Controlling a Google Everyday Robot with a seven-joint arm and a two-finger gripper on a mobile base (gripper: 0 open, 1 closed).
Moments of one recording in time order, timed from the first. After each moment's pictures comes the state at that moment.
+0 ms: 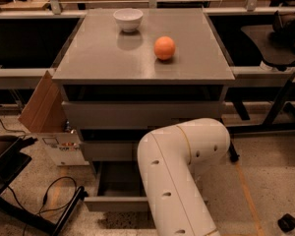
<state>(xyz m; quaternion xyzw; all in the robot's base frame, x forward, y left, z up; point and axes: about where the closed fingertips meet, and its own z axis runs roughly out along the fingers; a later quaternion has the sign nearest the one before) 0.569 -0.161 0.184 -0.60 0.80 -0.03 0.05</state>
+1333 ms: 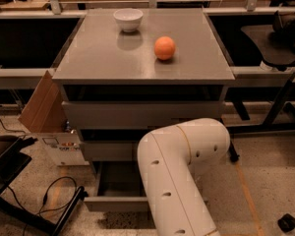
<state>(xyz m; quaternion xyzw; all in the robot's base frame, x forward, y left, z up) 0.569 -0.161 0.184 -0.60 0.80 -0.03 0.05</state>
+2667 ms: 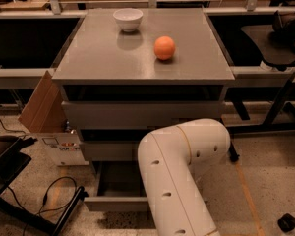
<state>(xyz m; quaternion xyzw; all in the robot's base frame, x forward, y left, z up) 0.567 -0.161 0.182 -0.60 0.80 -0.03 0.05</state>
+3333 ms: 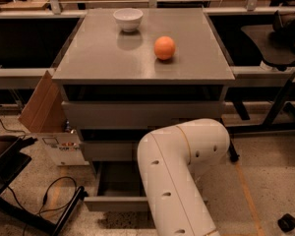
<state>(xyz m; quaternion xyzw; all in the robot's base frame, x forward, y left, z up) 0.566 -0.161 0.181 -0.60 0.80 -0.03 0.05</state>
